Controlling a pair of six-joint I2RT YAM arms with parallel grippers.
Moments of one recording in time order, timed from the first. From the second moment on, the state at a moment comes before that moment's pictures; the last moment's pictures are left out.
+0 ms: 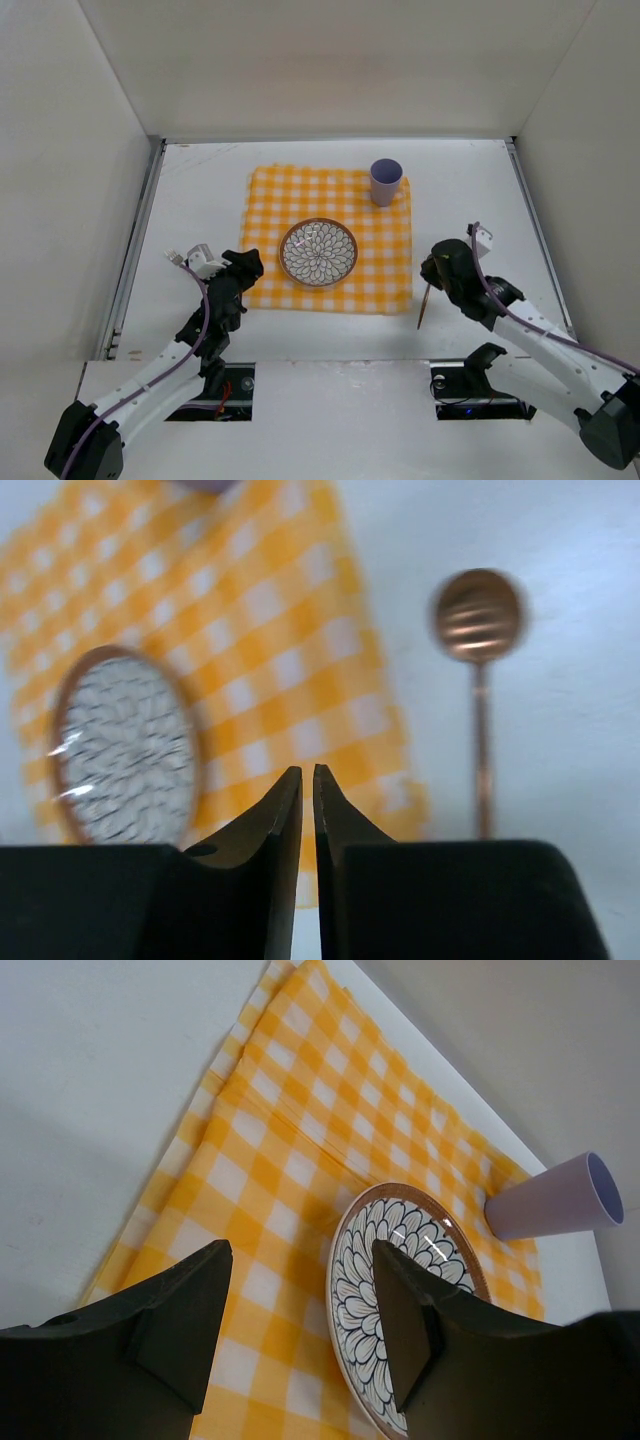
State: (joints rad) left arm -0.57 0.60 0.10 0.28 -0.63 -0.84; right arm 0.61 0.84 0.60 -0.43 0.46 1.01
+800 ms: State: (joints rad) left arm -0.56 0.63 0.10 0.29 -0.58 -0.85; right arm 0.59 1.23 0.59 -0.57 0.50 0.92
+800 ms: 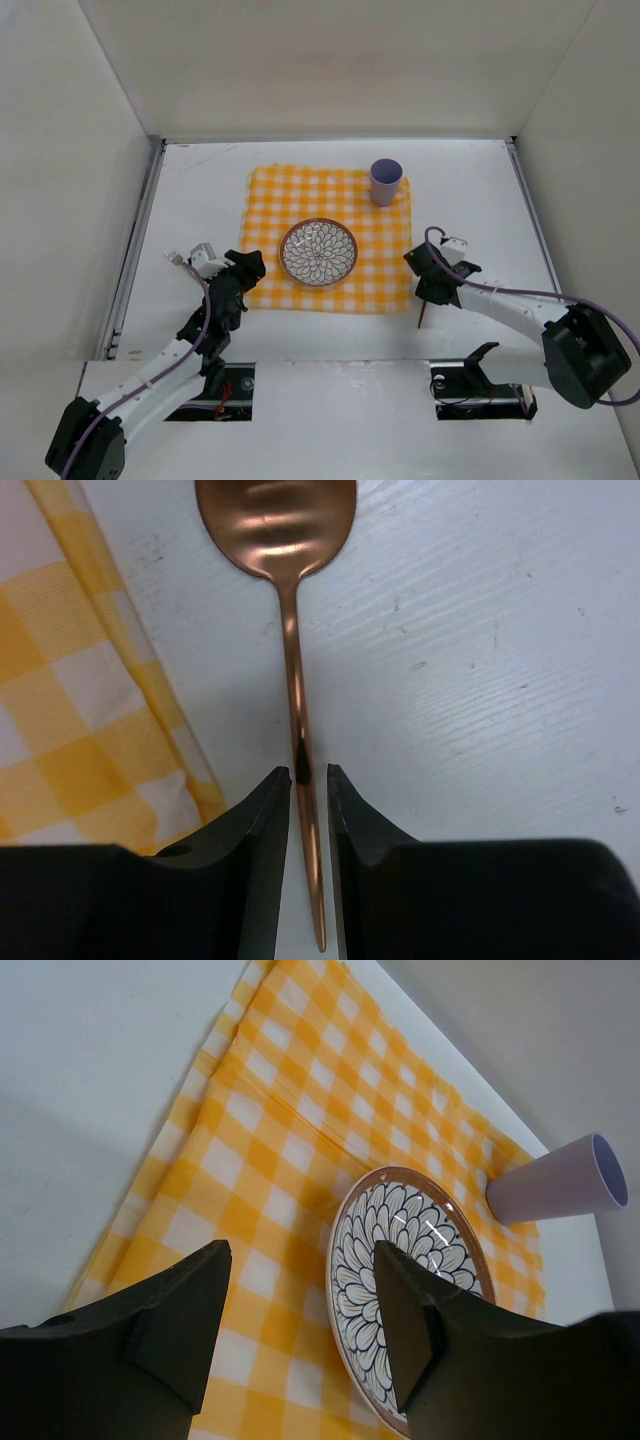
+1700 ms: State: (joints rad) left arm -0.53 0.65 0.10 0.29 -0.54 -0.86; right arm 0.58 1.22 0.59 -0.54 0.47 0.90
